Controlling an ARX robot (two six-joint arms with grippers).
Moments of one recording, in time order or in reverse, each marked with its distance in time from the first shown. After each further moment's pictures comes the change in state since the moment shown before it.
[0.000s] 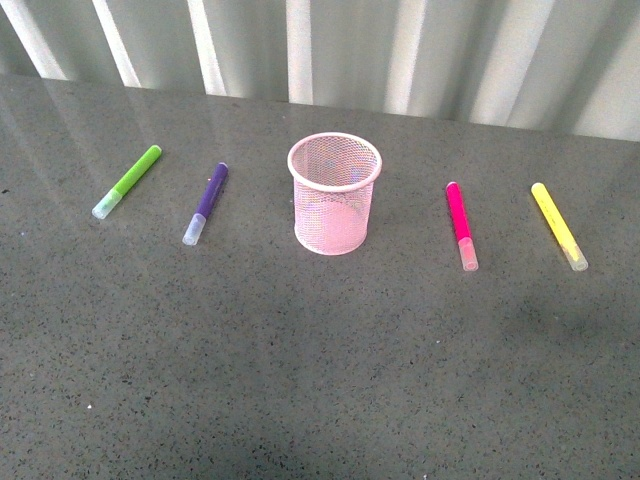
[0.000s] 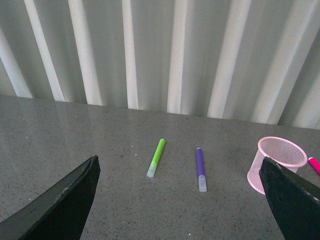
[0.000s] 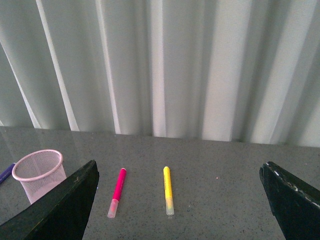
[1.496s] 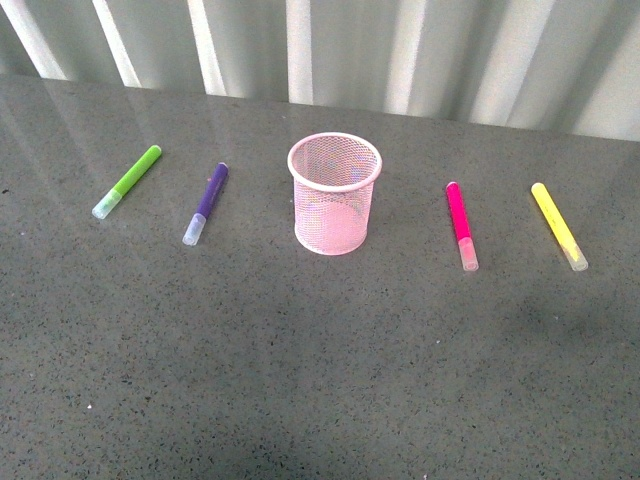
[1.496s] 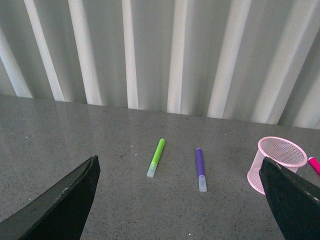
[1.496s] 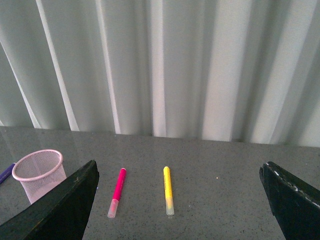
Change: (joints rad) left arm 0.000 0.000 0.000 0.000 0.000 0.000; right arm 0.000 0.000 0.000 0.000 0.000 0.000
